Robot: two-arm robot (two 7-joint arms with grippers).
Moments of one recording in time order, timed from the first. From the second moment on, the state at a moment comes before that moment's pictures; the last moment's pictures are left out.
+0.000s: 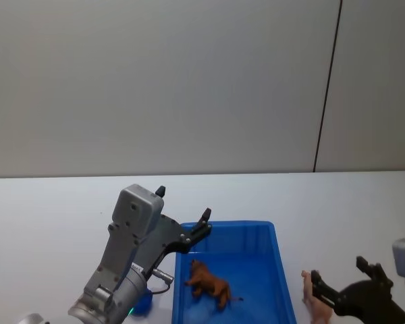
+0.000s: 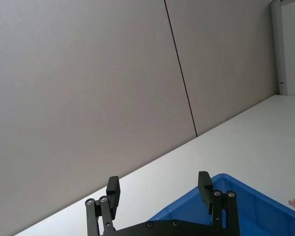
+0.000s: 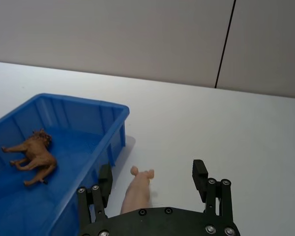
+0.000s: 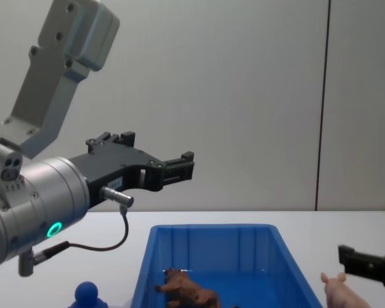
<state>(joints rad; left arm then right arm) -0.24 0.38 0.45 -1.63 -0.20 0.01 -0.01 -0.06 0.31 -0.25 -1.73 0.26 0.17 0.04</state>
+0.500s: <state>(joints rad) -0.24 0.38 0.45 -1.63 -0.20 0.01 -0.01 -0.09 0.31 -0.26 -1.69 0.25 0.16 0.05</state>
